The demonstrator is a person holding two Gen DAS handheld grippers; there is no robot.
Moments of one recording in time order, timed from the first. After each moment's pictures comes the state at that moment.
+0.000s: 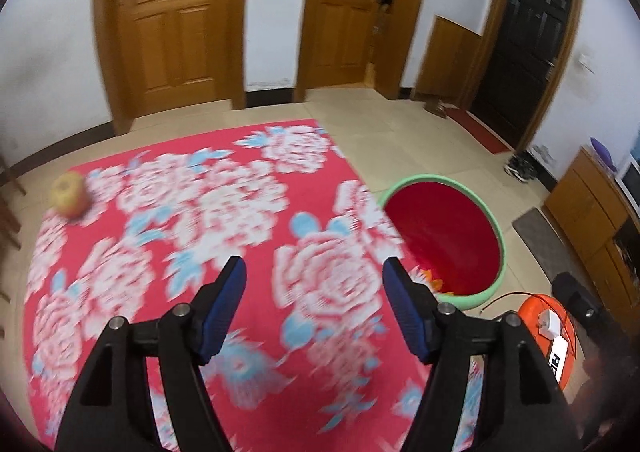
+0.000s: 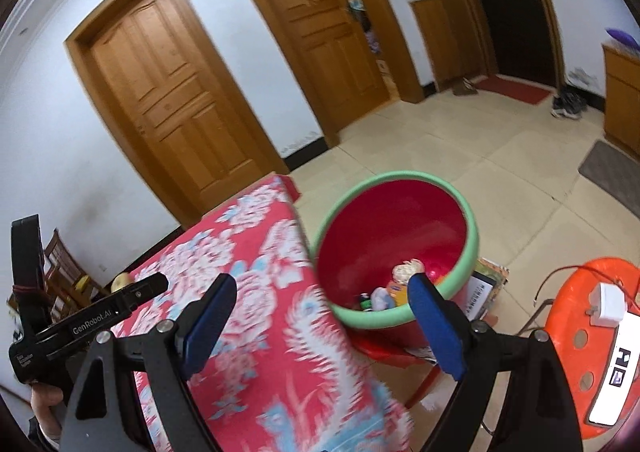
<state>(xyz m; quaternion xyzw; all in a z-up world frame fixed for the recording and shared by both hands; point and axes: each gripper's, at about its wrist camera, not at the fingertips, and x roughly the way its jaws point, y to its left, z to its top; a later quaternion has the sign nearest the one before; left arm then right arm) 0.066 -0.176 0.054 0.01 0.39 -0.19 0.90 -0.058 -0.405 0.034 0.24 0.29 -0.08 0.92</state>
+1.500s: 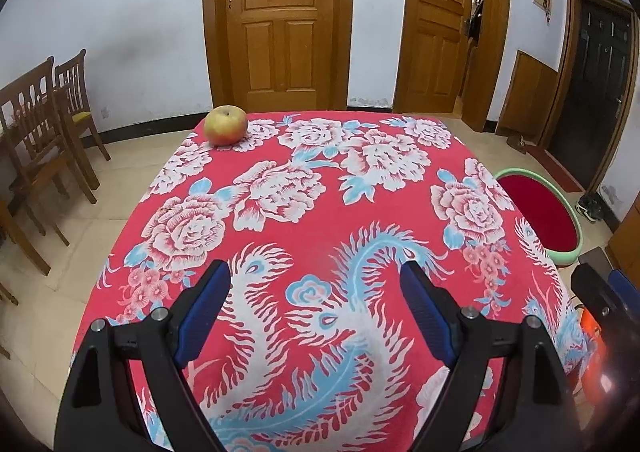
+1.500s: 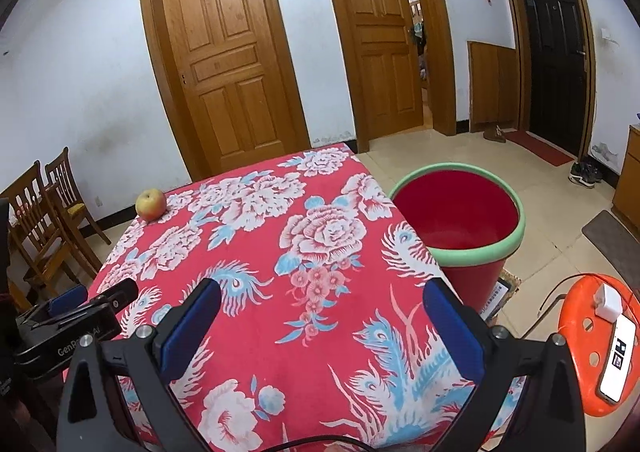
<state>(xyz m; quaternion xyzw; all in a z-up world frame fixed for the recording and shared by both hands) -0.029 -0.044 0.010 0.00 0.35 -0.04 0.94 -0.089 -0.253 0.008 0.11 0.29 -0.06 0.95</state>
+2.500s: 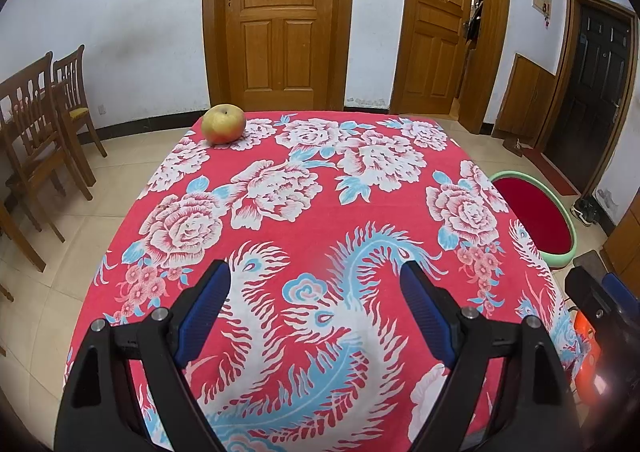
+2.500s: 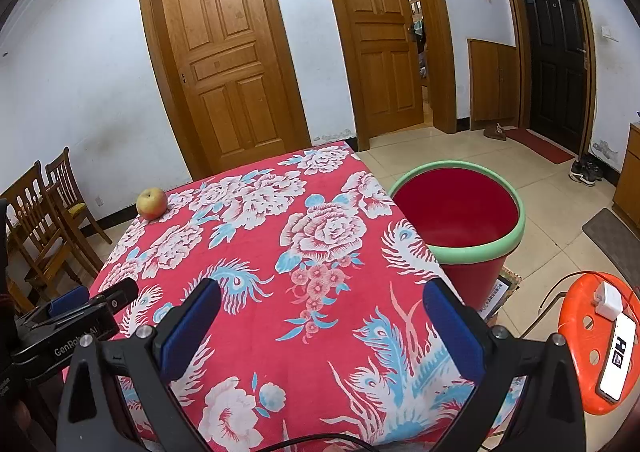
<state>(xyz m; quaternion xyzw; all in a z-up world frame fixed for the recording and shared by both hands) -0.031 -0.044 0.012 -0.01 0.35 -0.05 0.93 -0.090 -0.253 0.009 0.11 0.29 -0.06 0.95</state>
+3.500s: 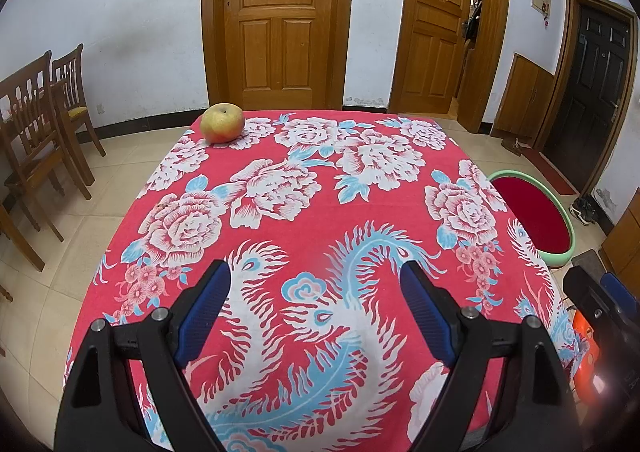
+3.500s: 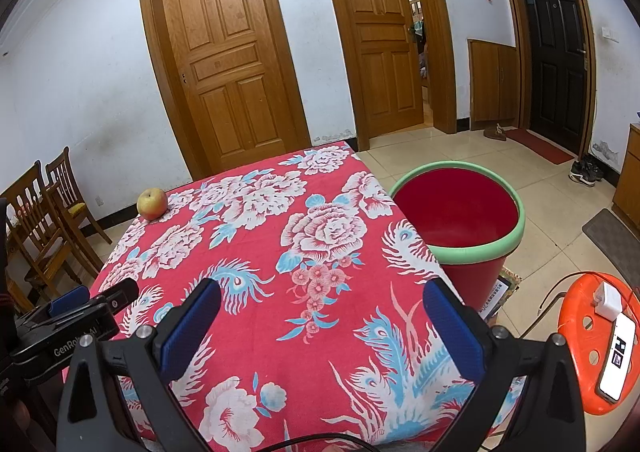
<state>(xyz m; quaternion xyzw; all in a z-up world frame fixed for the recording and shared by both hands) -0.033 -0.045 0.013 -0.01 0.35 -0.05 0.93 -0.090 -0.252 0.009 0.11 0.29 -0.06 0.95</state>
